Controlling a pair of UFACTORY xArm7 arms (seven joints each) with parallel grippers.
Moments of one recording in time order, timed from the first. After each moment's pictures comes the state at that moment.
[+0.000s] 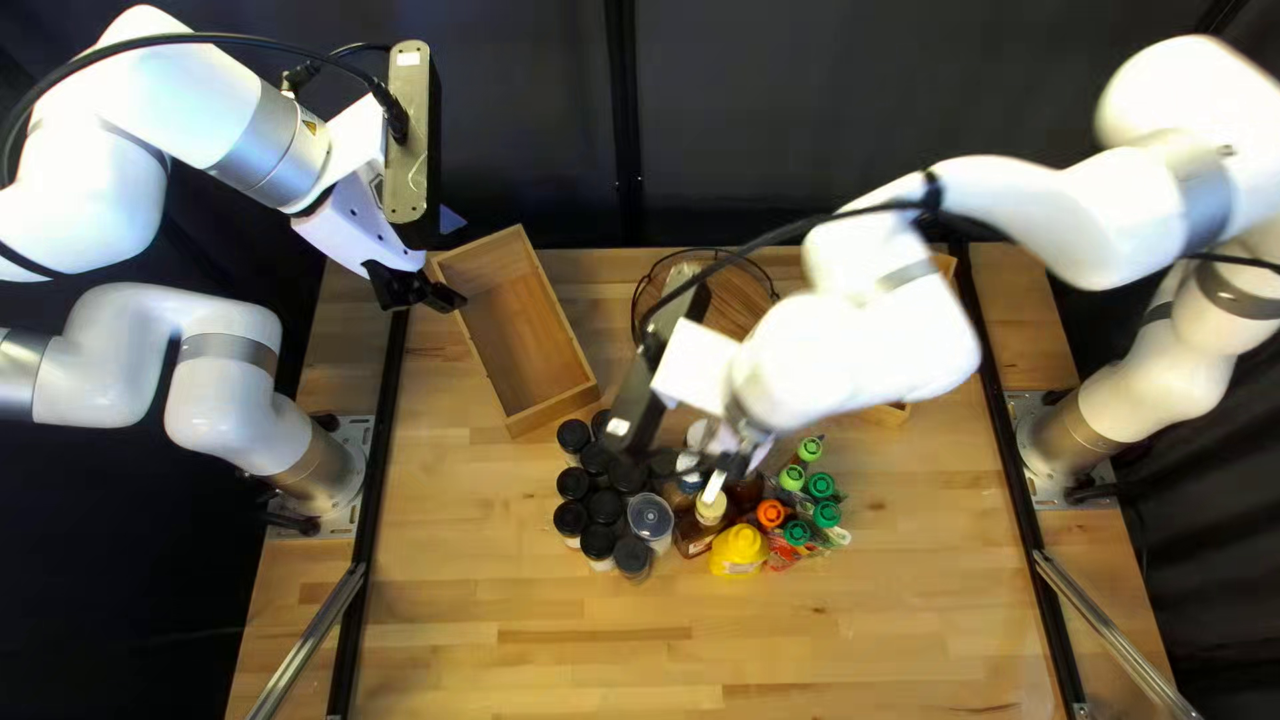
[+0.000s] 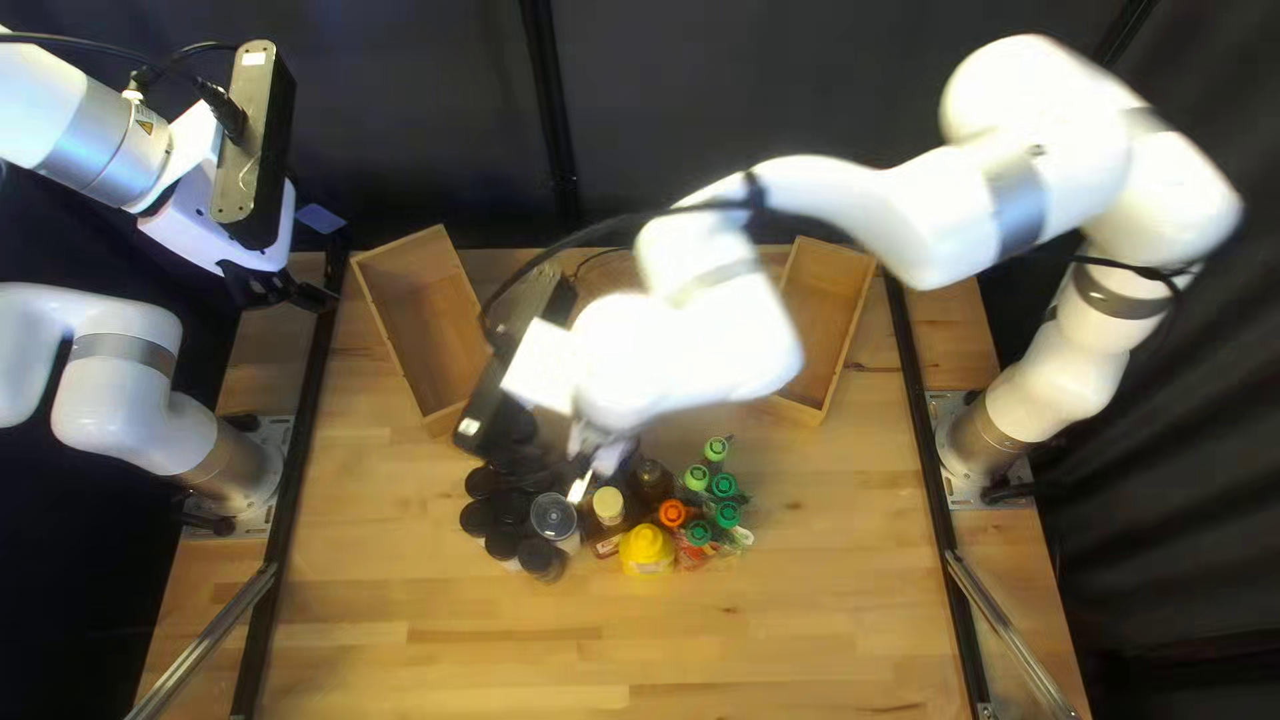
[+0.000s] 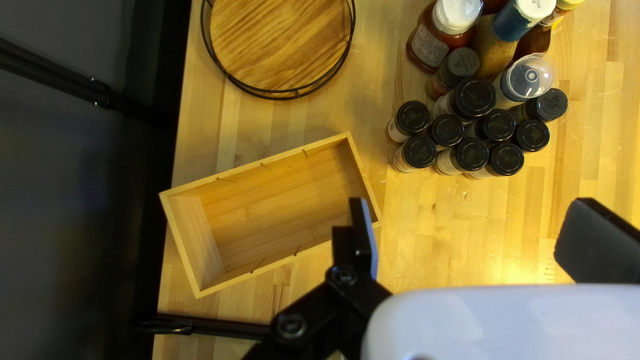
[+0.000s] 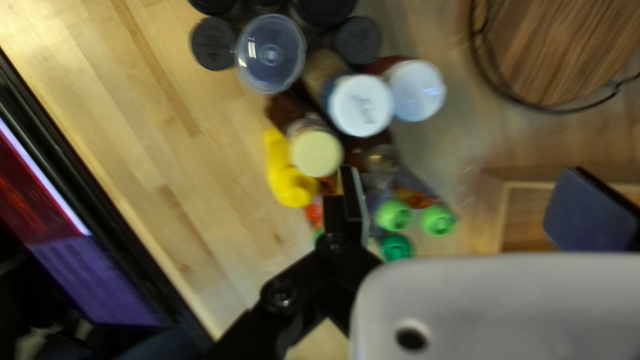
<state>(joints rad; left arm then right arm) 0.05 -0.99 0.11 0.77 0.08 1.25 0.07 2.69 -0.35 -2.24 1.62 -0.50 1.44 1.03</state>
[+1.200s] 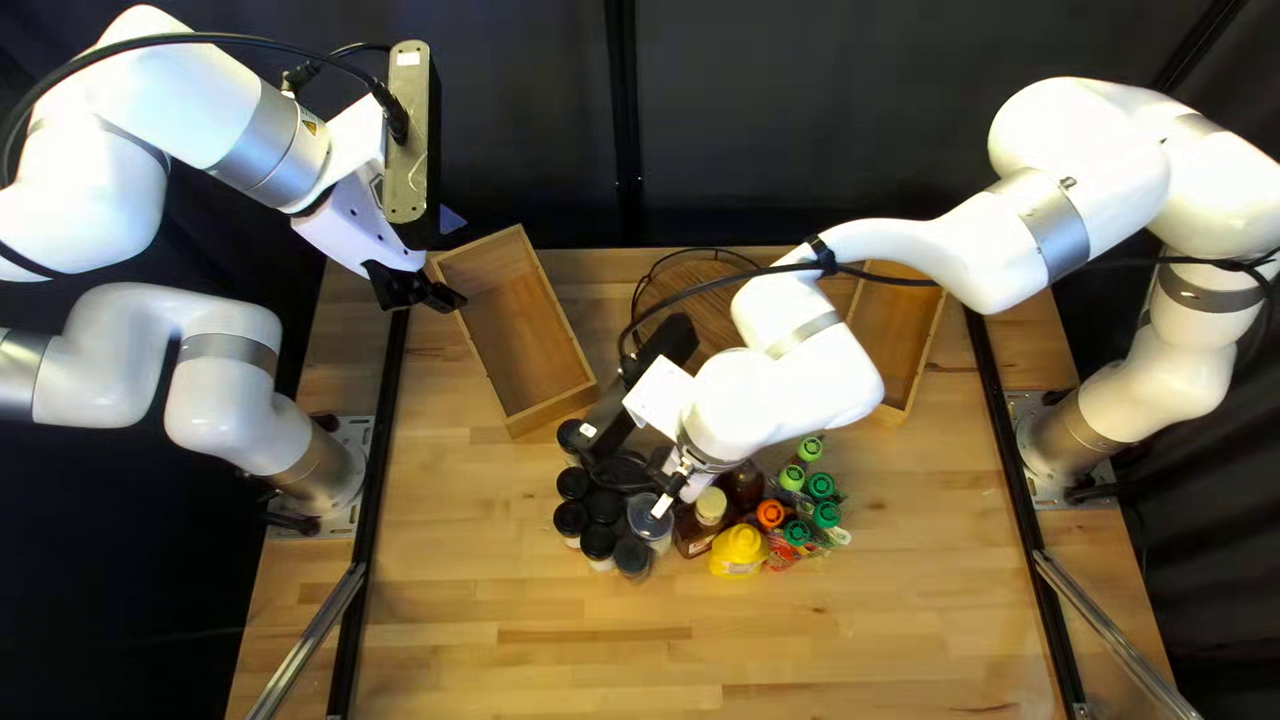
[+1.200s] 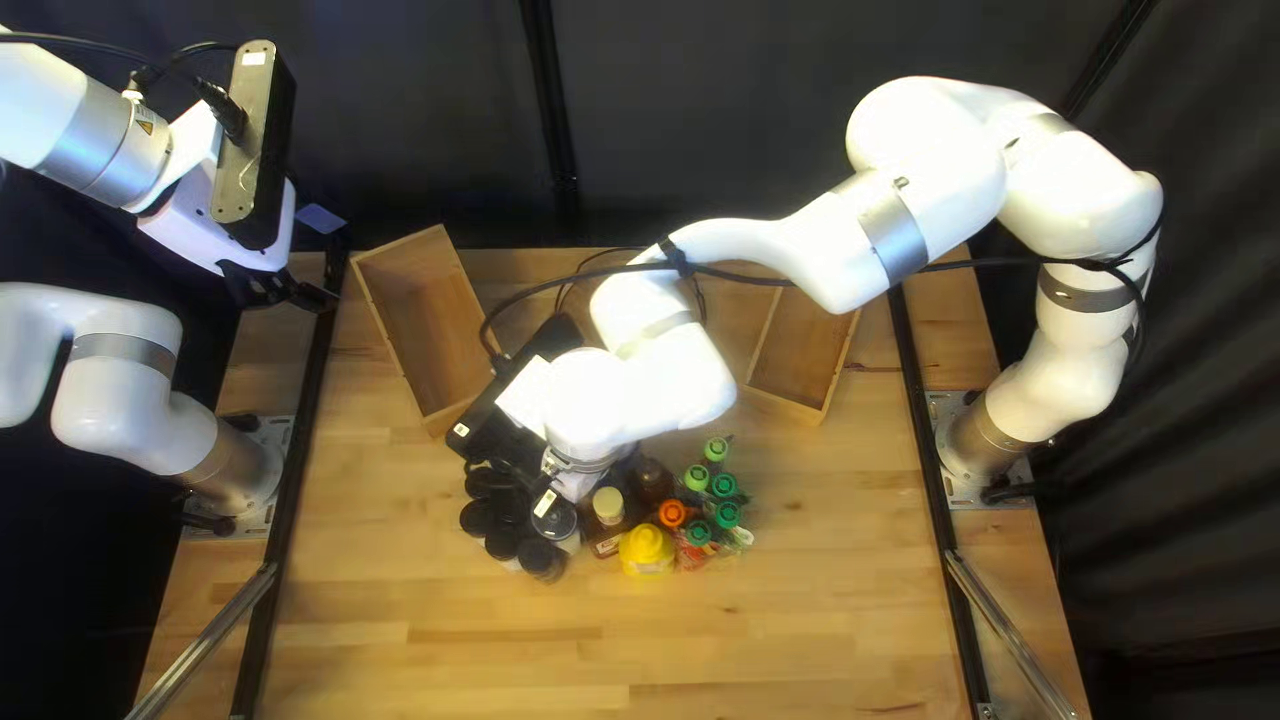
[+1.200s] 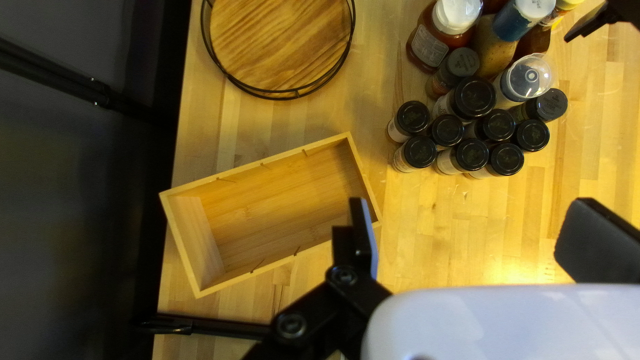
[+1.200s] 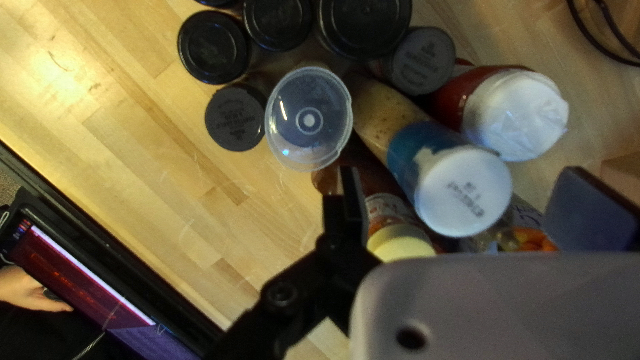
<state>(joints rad) 0.05 -0.99 0.11 0.77 0.08 1.25 0.07 2.63 -0.41 -2.29 1.43 -0.52 1.16 1.17</state>
